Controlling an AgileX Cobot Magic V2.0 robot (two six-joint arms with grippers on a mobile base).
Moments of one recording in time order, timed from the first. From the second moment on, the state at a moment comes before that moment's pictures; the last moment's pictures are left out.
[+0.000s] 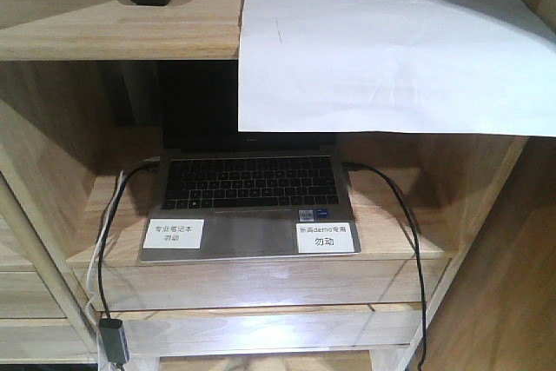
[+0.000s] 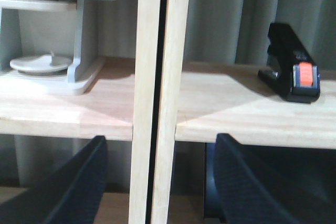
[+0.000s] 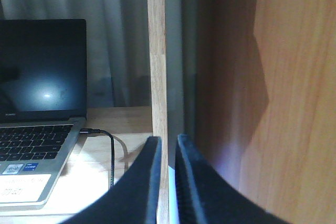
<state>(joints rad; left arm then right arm) 0.00 0.50 -0.69 0.06 0.27 -0.14 -0.03 -0.01 0.03 -0.04 0.09 0.04</state>
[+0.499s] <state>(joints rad) -0.08 0.55 -0.80 0.06 0.33 -0.09 -0.03 -0.01 0.03 -0.04 0.09 0.04</state>
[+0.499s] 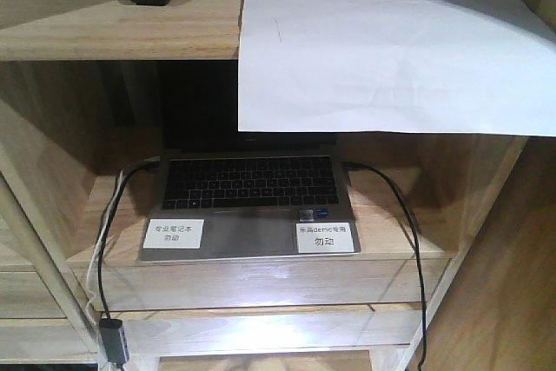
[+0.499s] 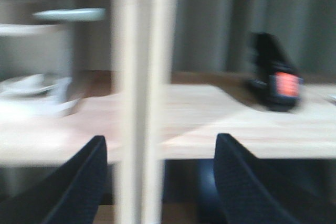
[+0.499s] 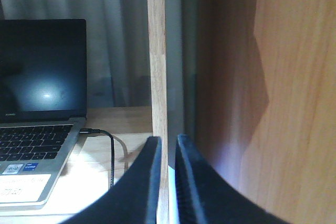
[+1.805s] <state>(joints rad) -0.38 1.60 -2.03 0.03 0.85 0.01 -0.03 -0.01 0.03 -0.04 0.09 0.04</state>
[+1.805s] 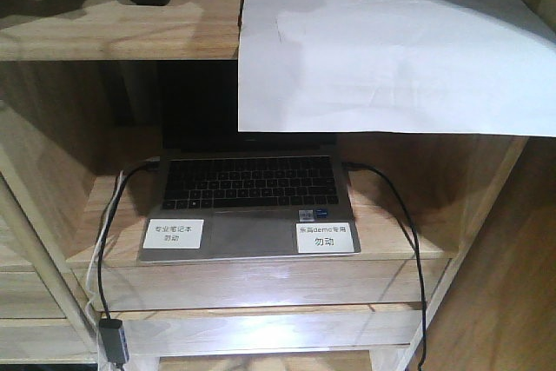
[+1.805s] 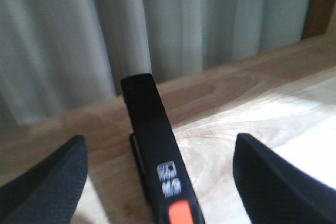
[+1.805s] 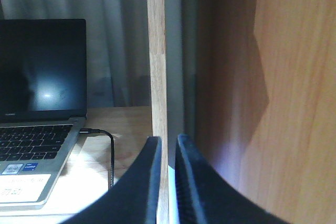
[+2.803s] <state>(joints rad) -0.38 1.92 -2.27 0.03 0.98 -0.02 -0.03 -0.01 0.03 -0.04 0.09 0.04</state>
